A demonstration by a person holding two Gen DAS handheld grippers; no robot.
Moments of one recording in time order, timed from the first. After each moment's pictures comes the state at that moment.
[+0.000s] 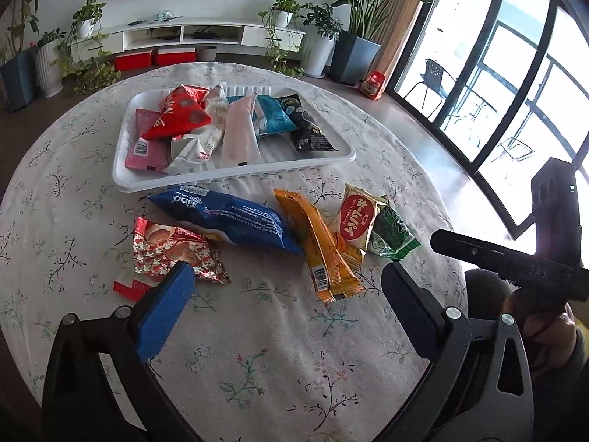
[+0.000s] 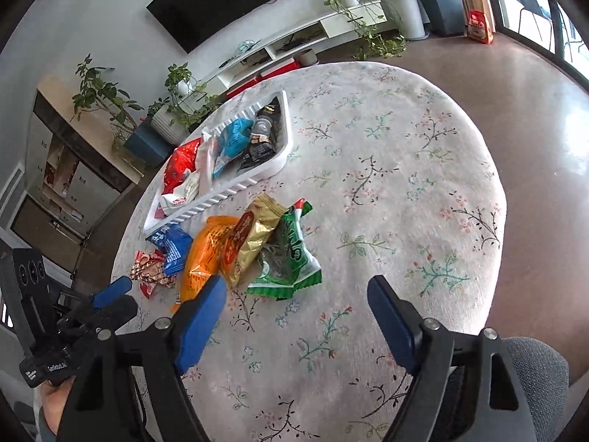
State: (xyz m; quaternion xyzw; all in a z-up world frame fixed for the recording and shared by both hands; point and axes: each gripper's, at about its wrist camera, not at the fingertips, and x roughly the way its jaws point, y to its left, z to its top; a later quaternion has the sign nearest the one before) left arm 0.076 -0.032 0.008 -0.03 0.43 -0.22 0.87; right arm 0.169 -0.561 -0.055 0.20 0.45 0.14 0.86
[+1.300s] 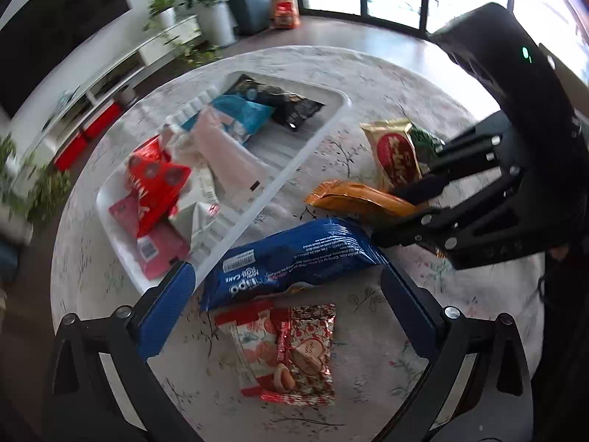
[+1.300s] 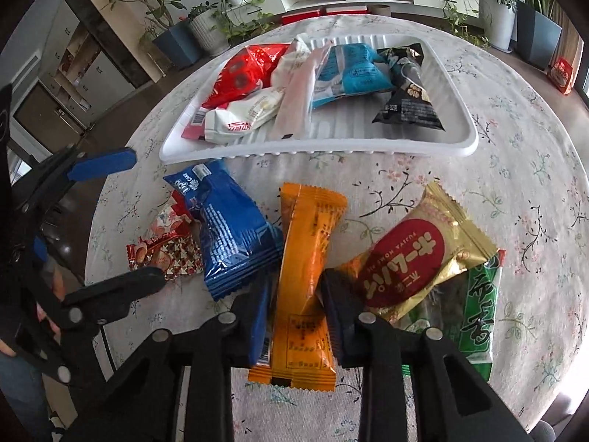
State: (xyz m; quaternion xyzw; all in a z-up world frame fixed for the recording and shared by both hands) left arm 0.151 -0.041 0.006 0.30 0.42 -0.36 0.78; right arm 0.242 -0.435 -0.081 0.05 0.54 0.22 0.81
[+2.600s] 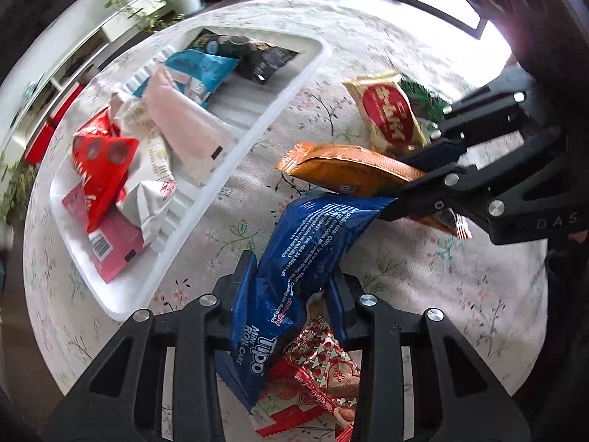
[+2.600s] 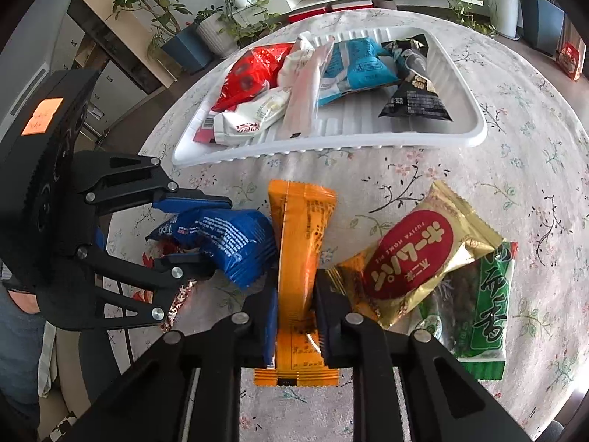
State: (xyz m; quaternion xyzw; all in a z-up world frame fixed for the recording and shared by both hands) left arm 0.169 -0.046 -0.038 0.28 0.48 -0.37 0.74; right arm 0.238 -0.442 -0.081 0.08 0.54 0.24 0.80
